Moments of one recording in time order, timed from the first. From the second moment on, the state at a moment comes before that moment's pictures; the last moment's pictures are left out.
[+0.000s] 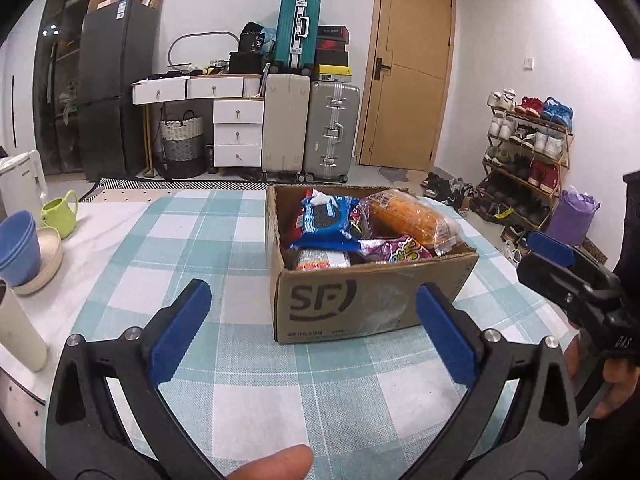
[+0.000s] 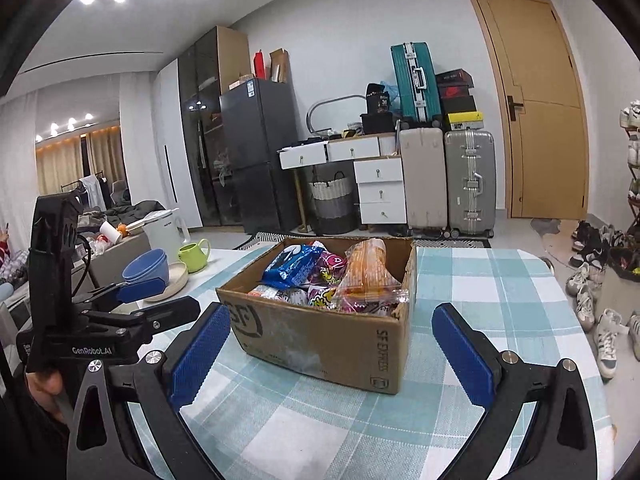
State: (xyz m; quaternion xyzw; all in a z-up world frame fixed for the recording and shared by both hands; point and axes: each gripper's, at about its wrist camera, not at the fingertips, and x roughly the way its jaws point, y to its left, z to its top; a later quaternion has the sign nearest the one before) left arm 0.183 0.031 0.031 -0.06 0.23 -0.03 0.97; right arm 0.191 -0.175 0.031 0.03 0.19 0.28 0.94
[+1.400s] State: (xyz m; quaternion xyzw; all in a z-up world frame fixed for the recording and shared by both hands) left arm 0.198 0.030 -0.020 -0.05 0.18 0.02 0.98; right arm 0.182 -0.159 -0.002 -0.01 0.15 0.28 0.95
